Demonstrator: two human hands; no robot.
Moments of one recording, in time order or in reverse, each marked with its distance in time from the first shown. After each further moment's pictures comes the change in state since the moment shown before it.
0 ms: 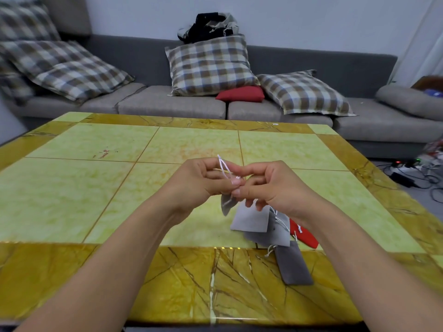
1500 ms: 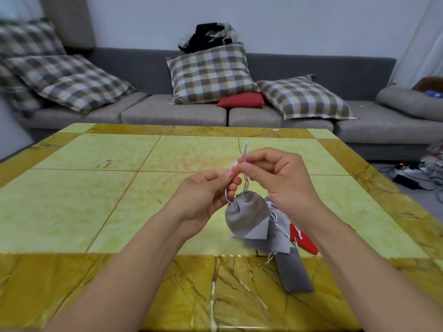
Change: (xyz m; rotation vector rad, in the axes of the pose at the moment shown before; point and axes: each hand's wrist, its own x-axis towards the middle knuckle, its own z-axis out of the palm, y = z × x) left_hand 0.010 -0.007 0.016 -0.417 0.073 -0.066; right_hand 0.003 -0.009 0.001 0.188 0.288 -0.388
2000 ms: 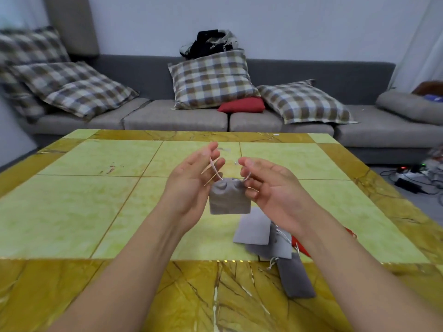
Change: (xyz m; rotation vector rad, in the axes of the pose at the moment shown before) left_hand 0.004 0.022 -0.004 -0.176 0.130 0.232; right_hand 0.005 0.001 0.010 0.483 -0.020 0.457
